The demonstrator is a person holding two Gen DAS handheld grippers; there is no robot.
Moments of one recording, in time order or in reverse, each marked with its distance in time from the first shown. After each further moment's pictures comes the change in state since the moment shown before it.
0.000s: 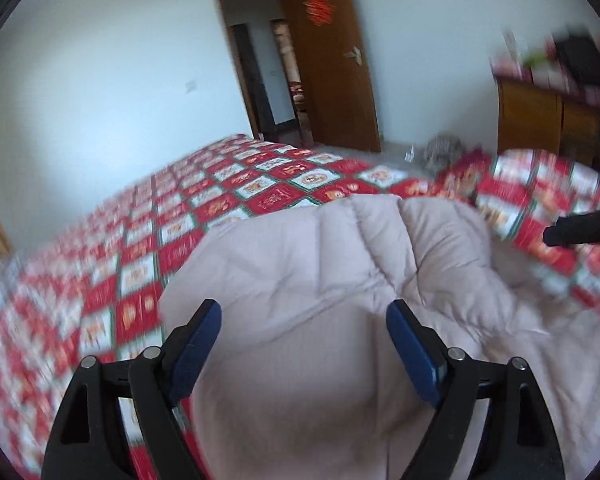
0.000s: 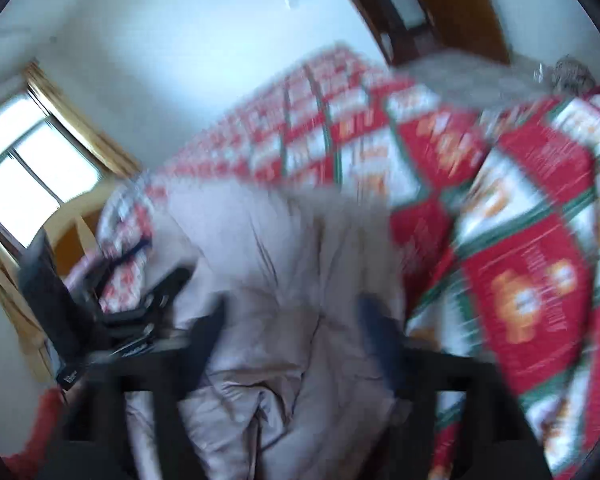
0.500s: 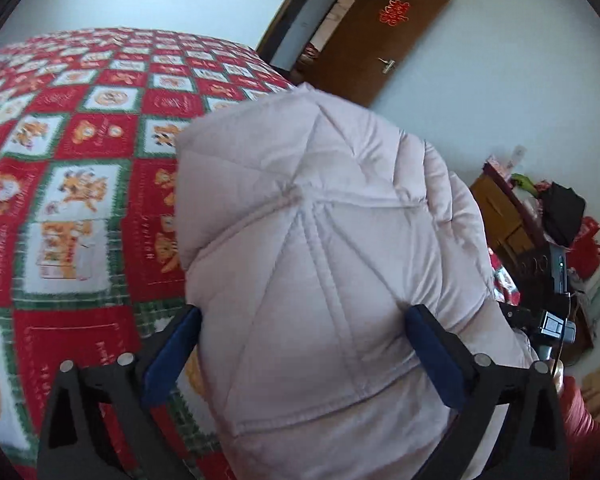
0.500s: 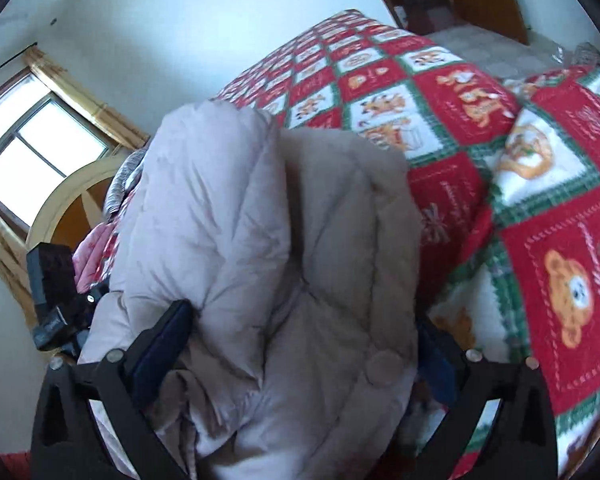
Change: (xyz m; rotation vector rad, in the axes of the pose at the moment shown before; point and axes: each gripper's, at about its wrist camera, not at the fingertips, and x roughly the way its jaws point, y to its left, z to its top) left arm 0.038 0.097 -0.067 -0.521 0.151 -0.387; right arm 0.079 -0.003 -0.022 0.000 0.212 0.048
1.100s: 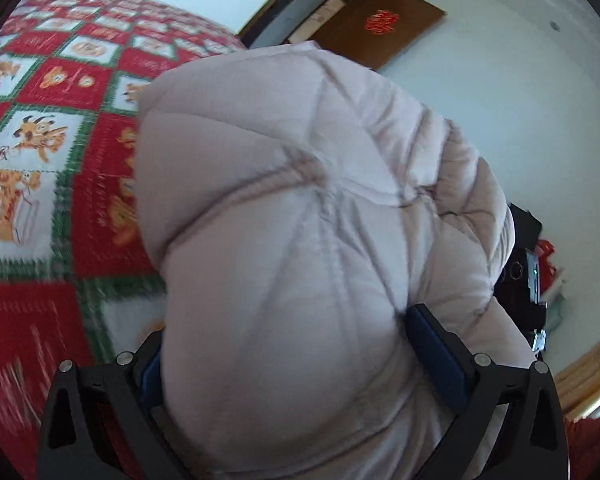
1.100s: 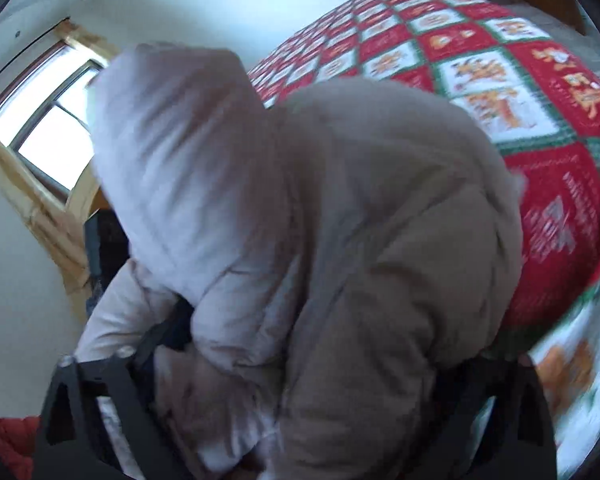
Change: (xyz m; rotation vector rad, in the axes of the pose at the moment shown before) left arm 0.014 0.012 -0.009 -0.054 0.020 -0.234; right arm 0.029 0.037 -0.010 -0.055 0.143 0.237
